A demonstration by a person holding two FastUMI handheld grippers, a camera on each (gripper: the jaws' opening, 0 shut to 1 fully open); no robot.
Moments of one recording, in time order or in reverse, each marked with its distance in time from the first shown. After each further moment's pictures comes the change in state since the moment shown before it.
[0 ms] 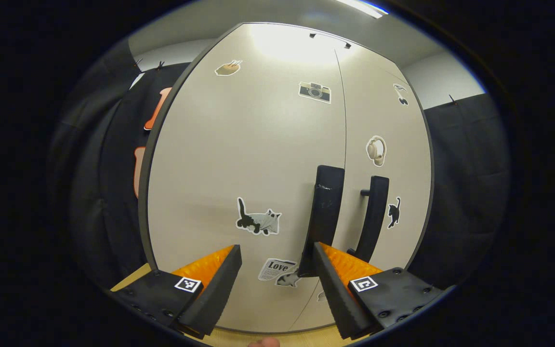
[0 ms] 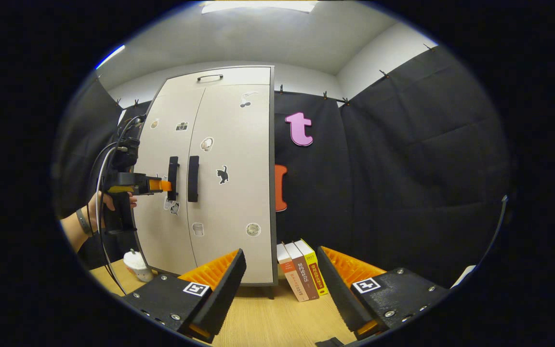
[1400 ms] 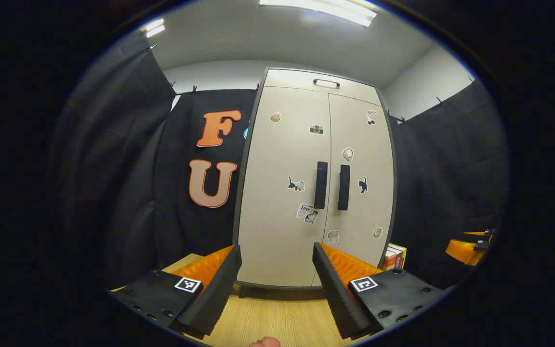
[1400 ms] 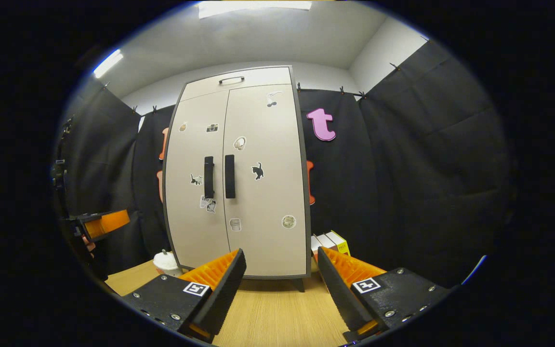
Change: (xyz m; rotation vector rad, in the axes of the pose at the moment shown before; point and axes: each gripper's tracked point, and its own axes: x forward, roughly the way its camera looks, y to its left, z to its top) left arm -0.275 0.038 -0.049 0.039 -0.100 0.132; right arm -0.037 0.054 -0.012 0.042 0.014 0.132
